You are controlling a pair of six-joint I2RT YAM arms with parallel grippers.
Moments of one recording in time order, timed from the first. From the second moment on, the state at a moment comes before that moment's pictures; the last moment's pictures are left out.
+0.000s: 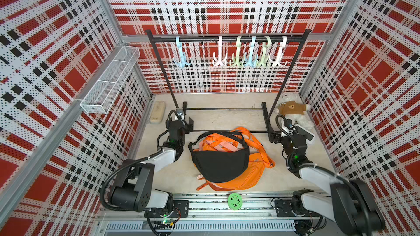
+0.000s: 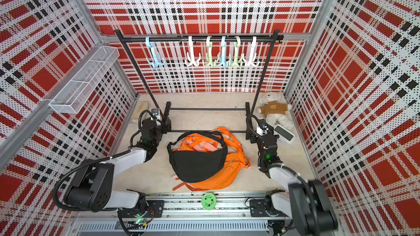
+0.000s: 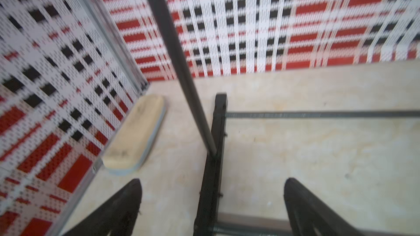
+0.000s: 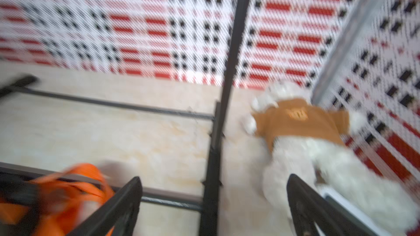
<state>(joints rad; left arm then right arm) -0.26 1.35 0.67 0.44 -0.41 0.04 0.18 1.02 0.31 0.64 0.10 0.05</state>
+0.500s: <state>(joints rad) -0.65 0.92 0.97 -0.47 -0.38 -0.41 0.49 0.69 0.68 -0.43 -0.05 0.38</state>
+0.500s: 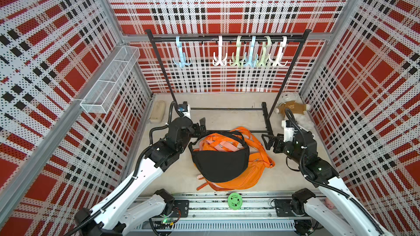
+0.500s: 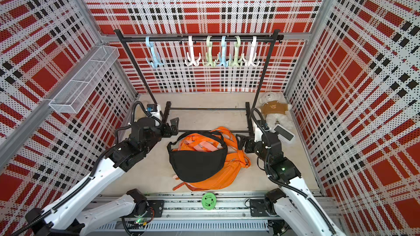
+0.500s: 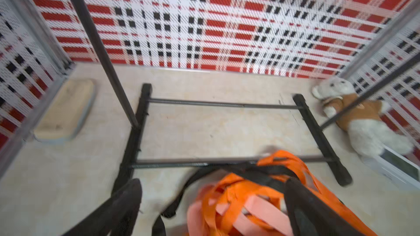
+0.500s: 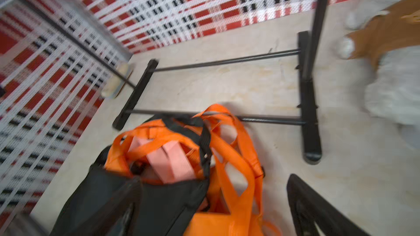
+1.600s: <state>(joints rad) -0.76 0.37 0.73 -0.82 -0.30 -0.87 1.34 1.57 1.25 -0.88 0.24 0.12</state>
